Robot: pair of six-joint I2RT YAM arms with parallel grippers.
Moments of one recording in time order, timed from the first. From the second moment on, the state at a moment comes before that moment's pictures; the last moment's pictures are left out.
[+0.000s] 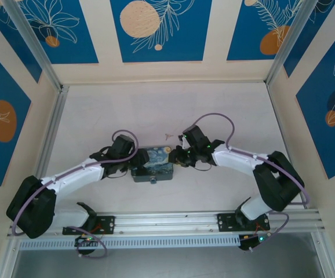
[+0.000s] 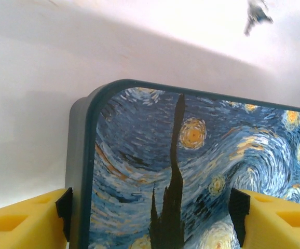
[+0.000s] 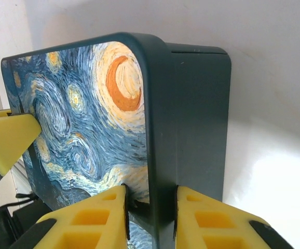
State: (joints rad) left arm -0.61 1.26 0.65 -0.32 0.05 -0.90; right arm 0.68 1.53 0.84 -0.26 -0.43 0.85
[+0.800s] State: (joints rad) left arm -0.33 1.40 0.82 -0.36 0.14 -0.77; right arm 0.67 1.87 1.25 -0.28 -0.43 0.90
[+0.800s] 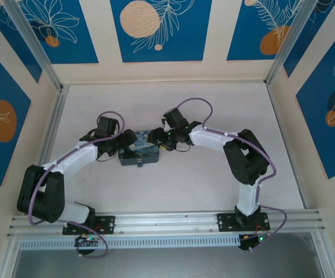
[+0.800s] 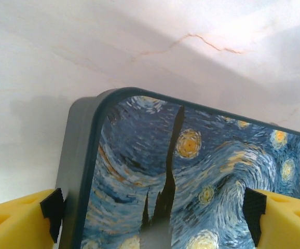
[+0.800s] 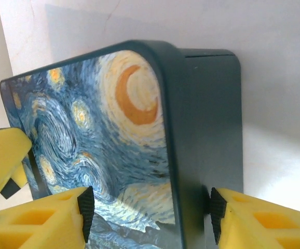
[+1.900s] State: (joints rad) left arm -0.33 1.36 0.84 -0.36 0.21 -0.75; right arm 0.52 2.11 1.60 -0.69 -0.22 0.37
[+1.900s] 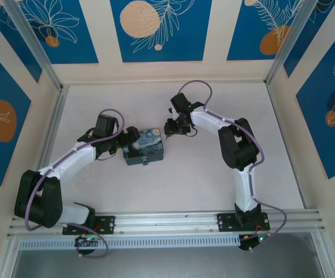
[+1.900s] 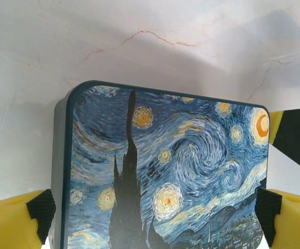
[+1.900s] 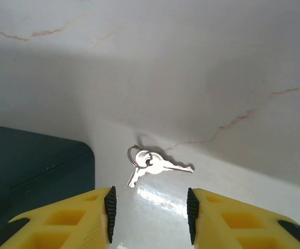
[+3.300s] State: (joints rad) left arm -0.32 1.41 0.87 -0.36 0.22 -0.75; right arm 0.56 2.25 1.75 -0.76 -0.17 0.29
